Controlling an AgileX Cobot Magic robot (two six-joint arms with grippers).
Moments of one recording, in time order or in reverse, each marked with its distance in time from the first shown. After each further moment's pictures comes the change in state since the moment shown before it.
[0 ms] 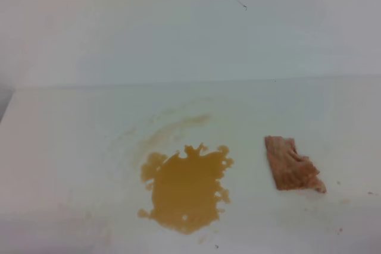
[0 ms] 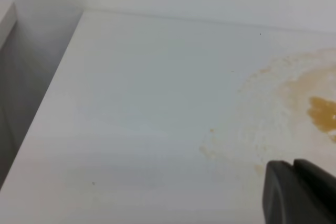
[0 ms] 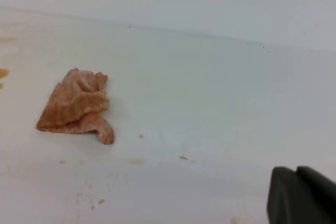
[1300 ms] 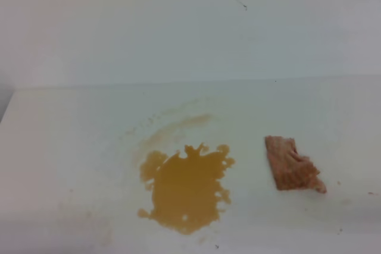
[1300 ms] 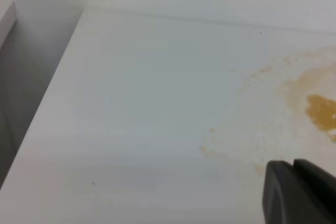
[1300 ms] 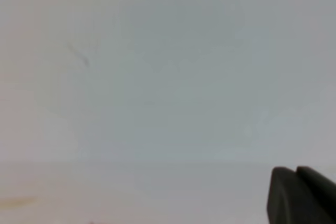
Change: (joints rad) left arm 0.000 0.000 0.000 0.000 -0.004 0.000; right arm 0.000 0.002 -0.009 0.045 -0.377 0.094
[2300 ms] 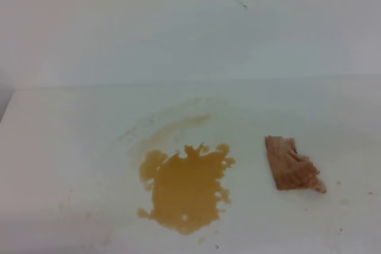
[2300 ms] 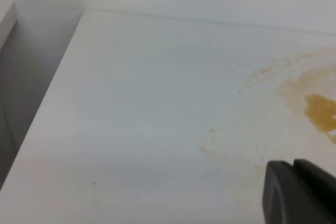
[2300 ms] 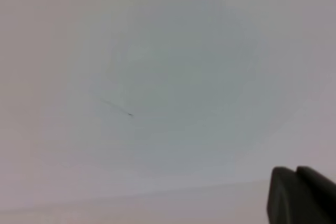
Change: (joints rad) left arm 0.000 0.000 0.000 0.000 -0.001 0.000; right arm 0.000 0.428 -0.548 0.163 0.363 -0.013
